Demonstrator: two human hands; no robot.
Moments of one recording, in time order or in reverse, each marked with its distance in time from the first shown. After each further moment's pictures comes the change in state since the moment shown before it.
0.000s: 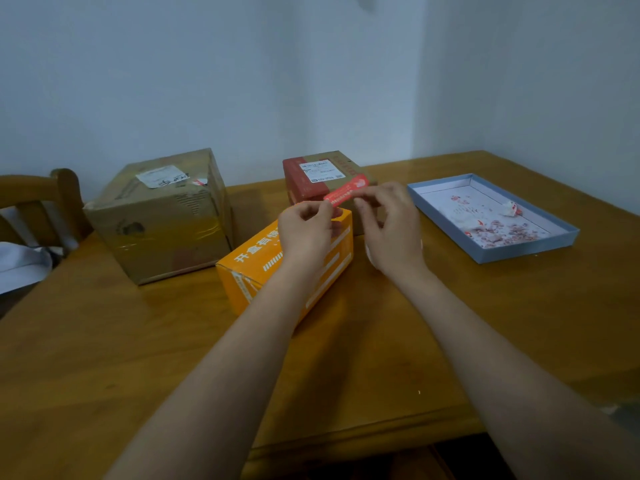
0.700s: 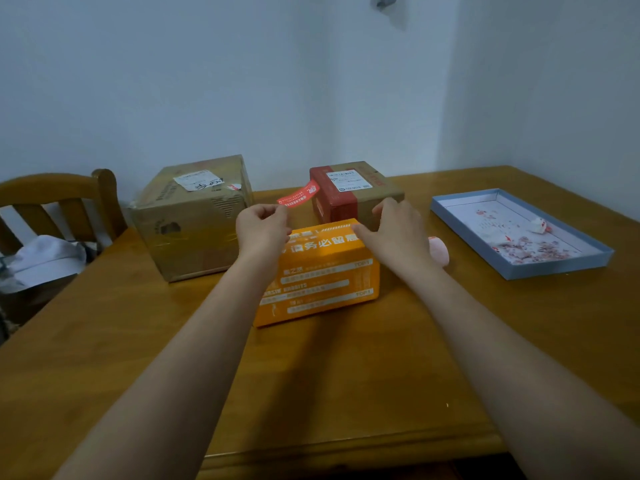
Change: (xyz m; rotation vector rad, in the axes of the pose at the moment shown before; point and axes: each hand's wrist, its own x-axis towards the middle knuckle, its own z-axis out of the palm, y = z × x) left_hand 0.031 0.018 -0.082 0.175 0.221 -0.029; right_hand 0.022 -0.016 0.029 -0.489 -0.364 0.289
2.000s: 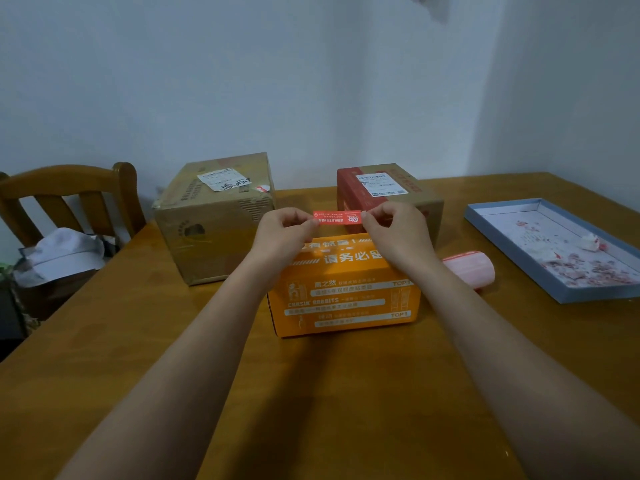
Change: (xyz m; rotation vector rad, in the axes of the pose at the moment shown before) left_hand 0.041 -0.012 -0.029 0.218 -0.288 0.119; right_hand 0.024 -0.040 0.033 0.428 -0.030 -0.058
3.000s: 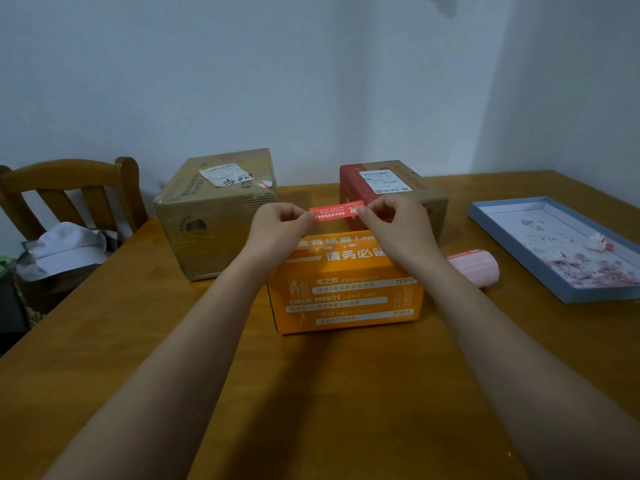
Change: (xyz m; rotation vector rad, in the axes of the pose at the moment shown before) left_hand 0.003 -0.001 -0.006 0.065 0.034 0.020; right_hand -0.003 -0.006 -0.003 0.074 -0.019 -0.063
